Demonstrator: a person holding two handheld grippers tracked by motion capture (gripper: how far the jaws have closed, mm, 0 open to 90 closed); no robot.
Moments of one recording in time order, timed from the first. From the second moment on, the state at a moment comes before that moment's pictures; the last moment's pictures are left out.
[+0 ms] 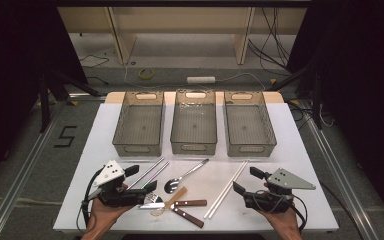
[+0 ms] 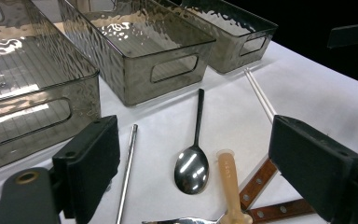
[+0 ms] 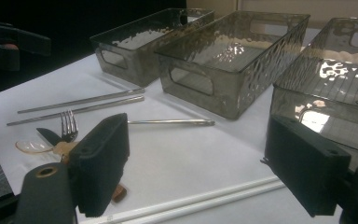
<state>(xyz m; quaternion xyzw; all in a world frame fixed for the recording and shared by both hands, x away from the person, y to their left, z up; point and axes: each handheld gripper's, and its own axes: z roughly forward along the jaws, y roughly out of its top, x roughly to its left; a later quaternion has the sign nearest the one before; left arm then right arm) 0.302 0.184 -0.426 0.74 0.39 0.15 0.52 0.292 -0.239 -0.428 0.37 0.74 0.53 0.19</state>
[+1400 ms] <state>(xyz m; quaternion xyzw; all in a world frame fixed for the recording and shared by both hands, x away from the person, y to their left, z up) 0.367 0.199 -0.430 0.85 0.44 0.11 0.27 0.293 -0.240 -0.428 0.37 0.75 0.52 0.18</state>
